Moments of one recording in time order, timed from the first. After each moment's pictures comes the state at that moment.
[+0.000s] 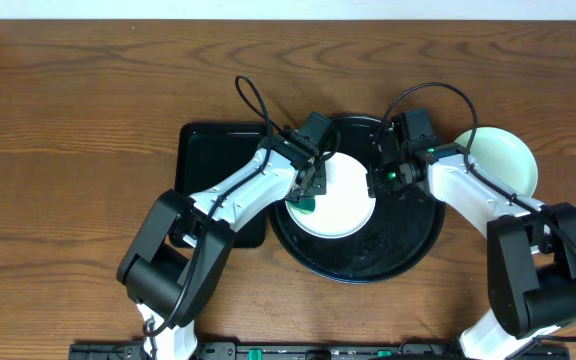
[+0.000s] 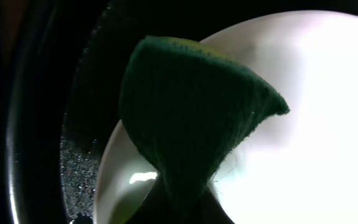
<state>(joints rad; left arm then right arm) -0.61 1.93 1.27 -0.65 0.01 -0.64 0.27 1.80 1.02 -0.47 -0.28 0.18</state>
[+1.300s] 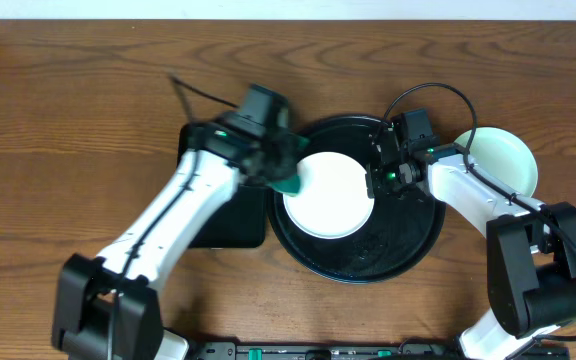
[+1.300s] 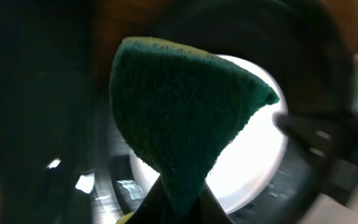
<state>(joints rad) -0.41 1.63 1.26 -0.78 0.23 -0.56 0.27 1.81 1.02 -0.47 -0.29 0.18</state>
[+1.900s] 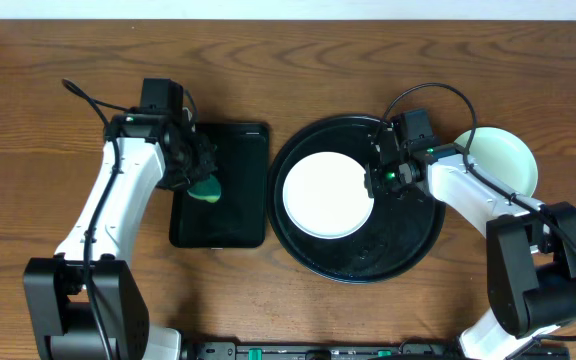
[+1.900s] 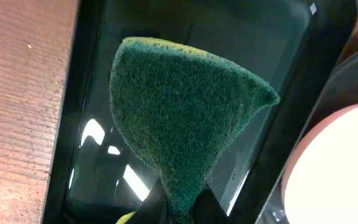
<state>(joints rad) -0.04 1.63 1.22 -0.95 0.17 -0.36 0.27 1.81 1.02 -0.47 -0.31 0.18</state>
